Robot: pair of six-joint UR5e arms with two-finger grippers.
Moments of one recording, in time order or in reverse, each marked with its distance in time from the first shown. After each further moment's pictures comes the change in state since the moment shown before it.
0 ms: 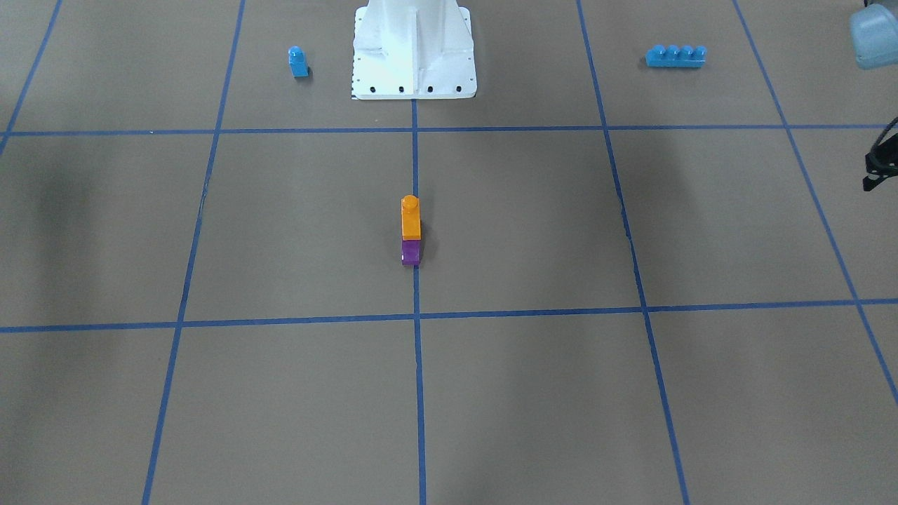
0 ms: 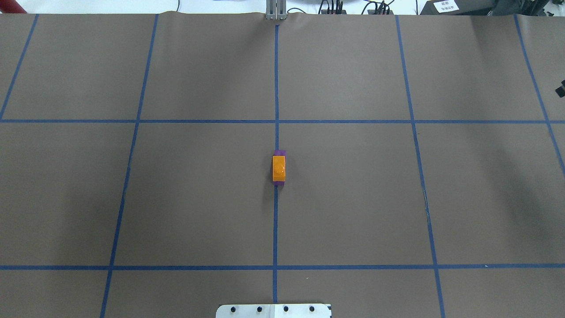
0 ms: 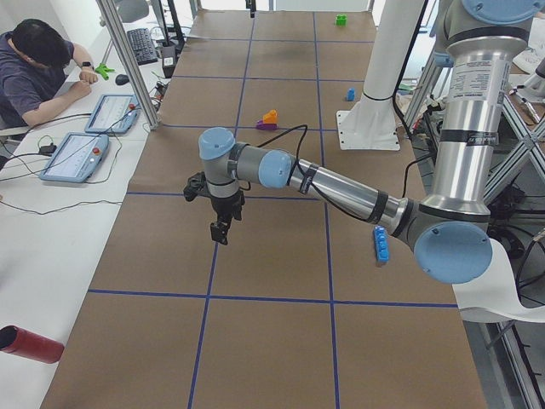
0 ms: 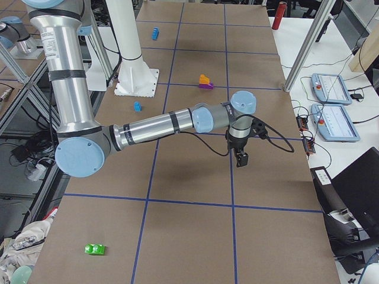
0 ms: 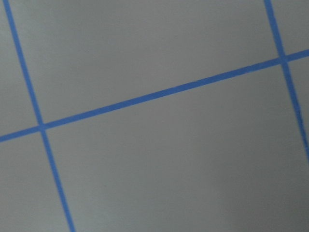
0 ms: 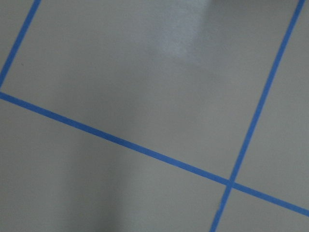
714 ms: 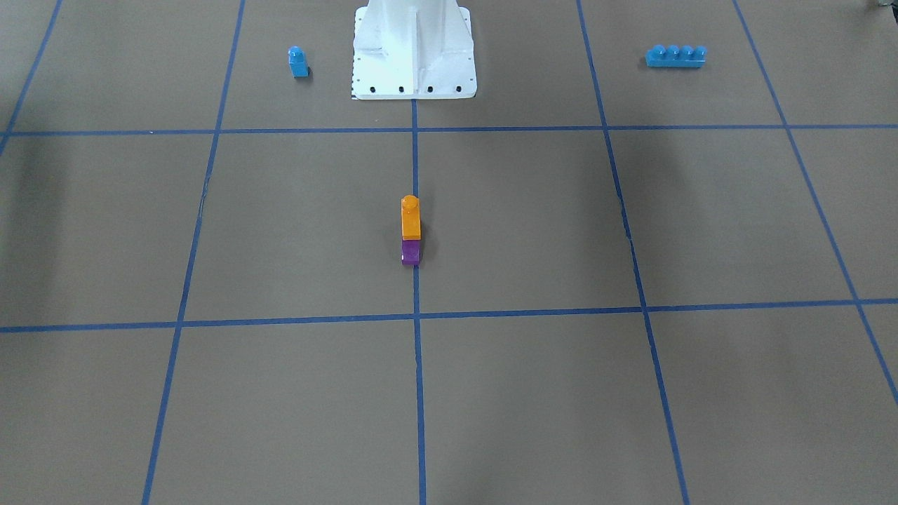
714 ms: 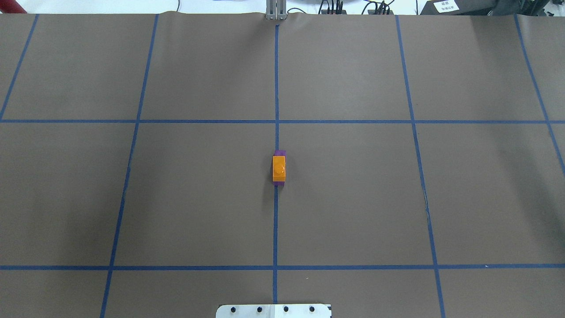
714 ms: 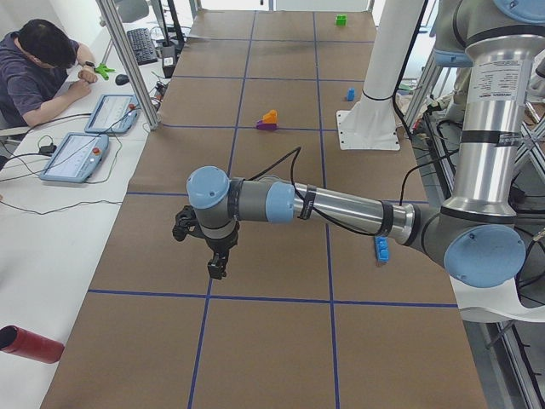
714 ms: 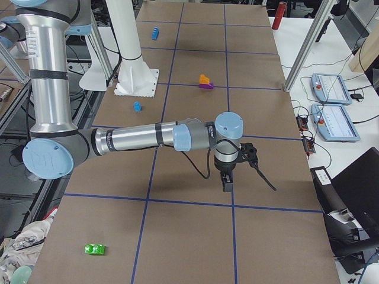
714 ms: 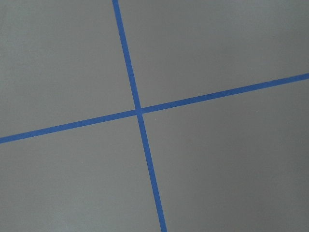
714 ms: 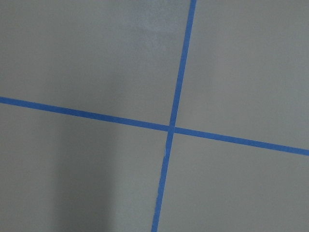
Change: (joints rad) left arm -0.141 0.021 0.079 -0.010 -0.120 0.075; right arm 0.105 -0.094 0.007 -0.001 0.008 0.046
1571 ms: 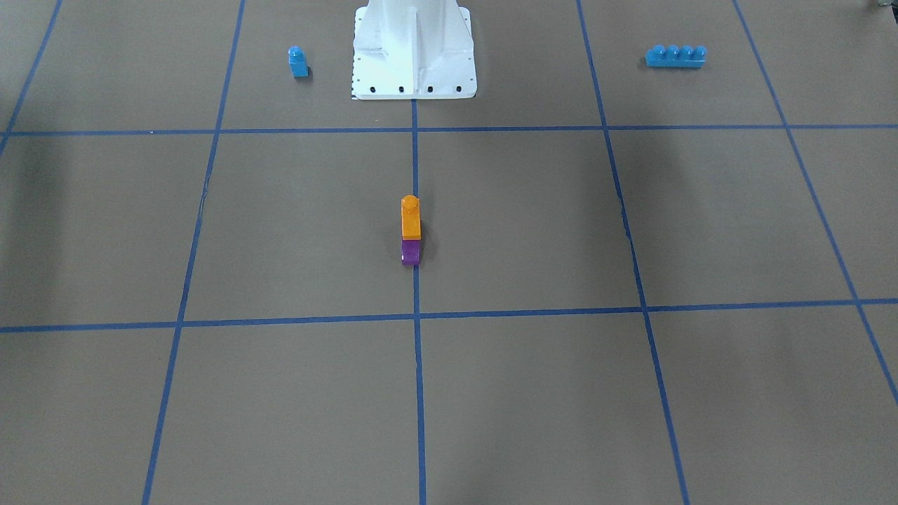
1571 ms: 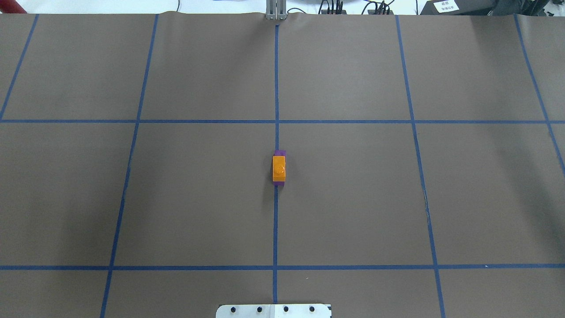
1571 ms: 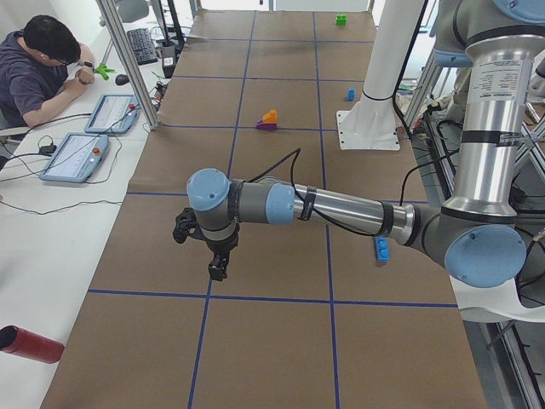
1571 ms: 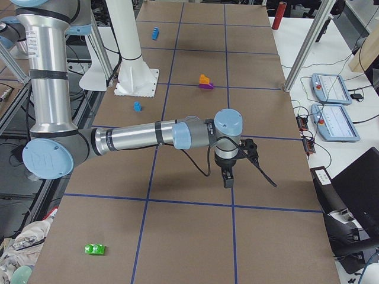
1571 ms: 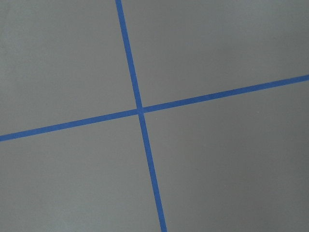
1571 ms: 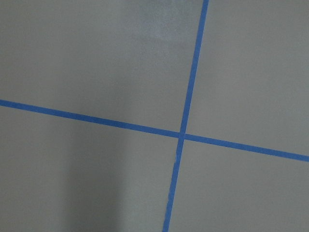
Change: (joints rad) left arm 0.001 0.002 0.007 0.000 0.004 -0.007; right arm -0.001 0.001 0.018 0.010 0.023 0.007
